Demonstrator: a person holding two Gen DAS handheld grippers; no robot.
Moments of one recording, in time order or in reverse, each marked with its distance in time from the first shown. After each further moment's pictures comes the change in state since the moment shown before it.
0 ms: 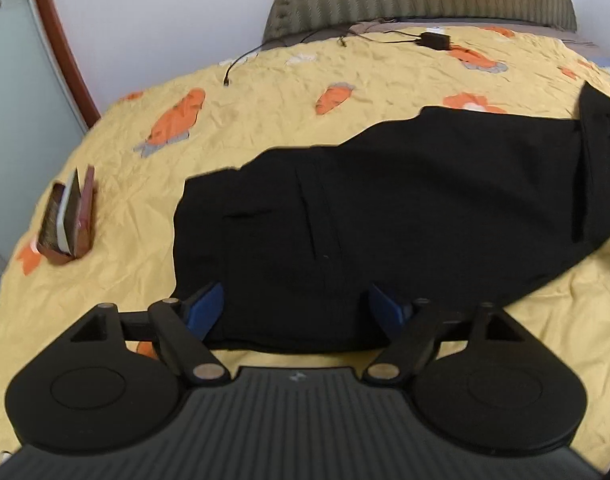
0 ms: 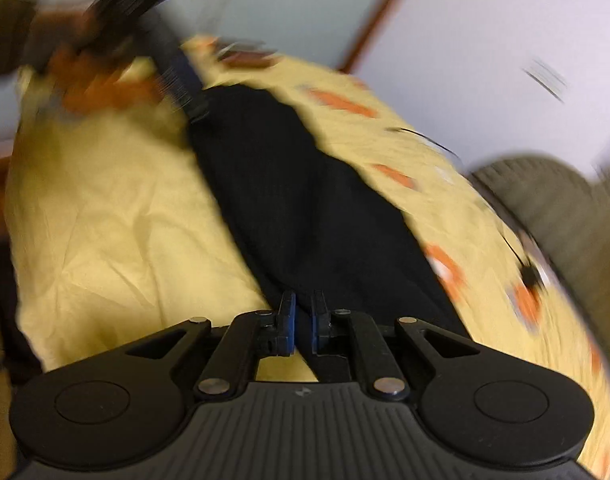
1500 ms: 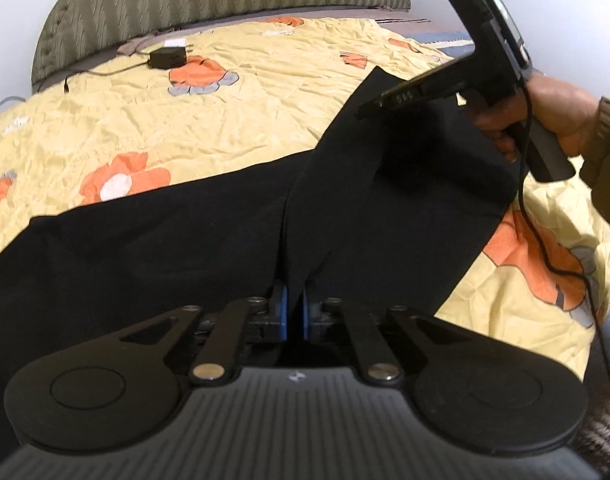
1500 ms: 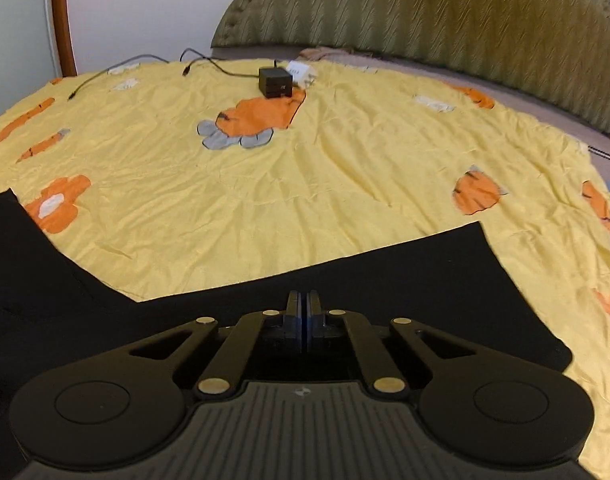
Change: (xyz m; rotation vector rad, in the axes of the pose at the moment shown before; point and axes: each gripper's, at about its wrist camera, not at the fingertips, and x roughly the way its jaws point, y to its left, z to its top) left arm 0.056 -0.258 0.091 0.201 -0.001 -0.487; right arm 0.078 -0.278 -0.136 0.719 0.191 -0.243
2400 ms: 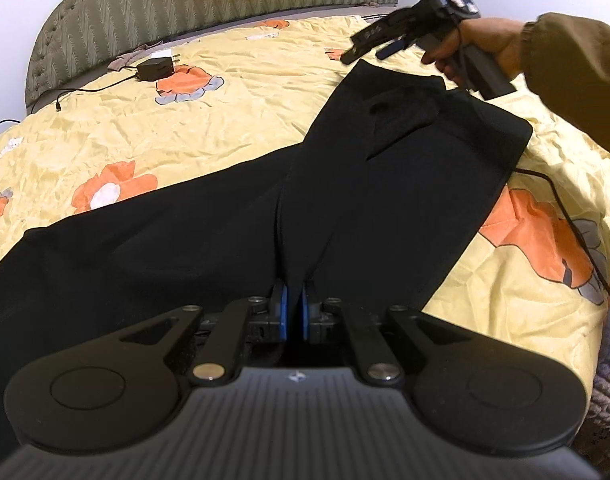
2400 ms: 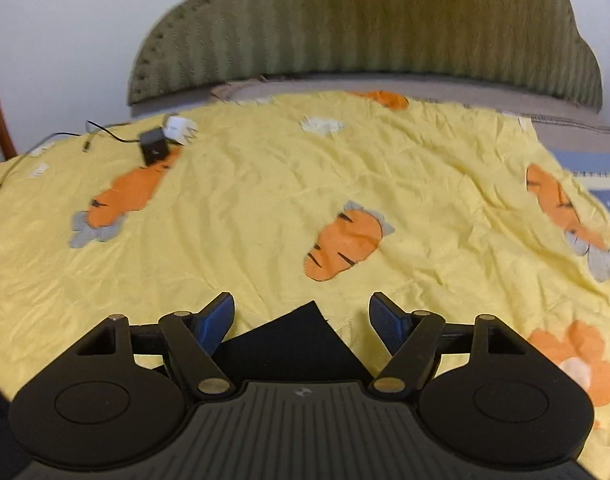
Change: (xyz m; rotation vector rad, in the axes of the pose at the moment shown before) left arm 0.006 -0.011 -0.008 0.064 -0.014 0.013; right arm 0.054 -0.129 0.041 0.216 -0.035 -0.061
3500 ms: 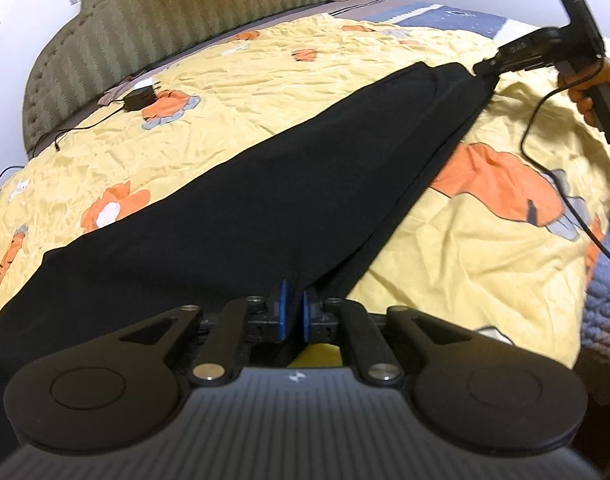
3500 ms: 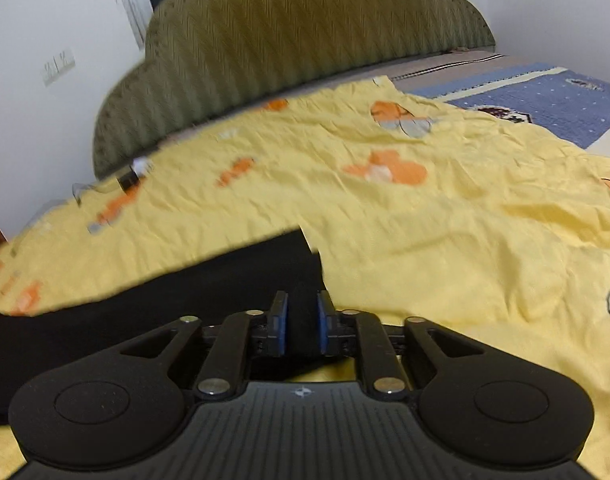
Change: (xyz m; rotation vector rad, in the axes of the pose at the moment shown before) left arm -0.034 -0.036 -0.023 0.171 -0.016 0.041; right arm -0.184 -0.067 -0.176 0.297 -0.133 -0.073
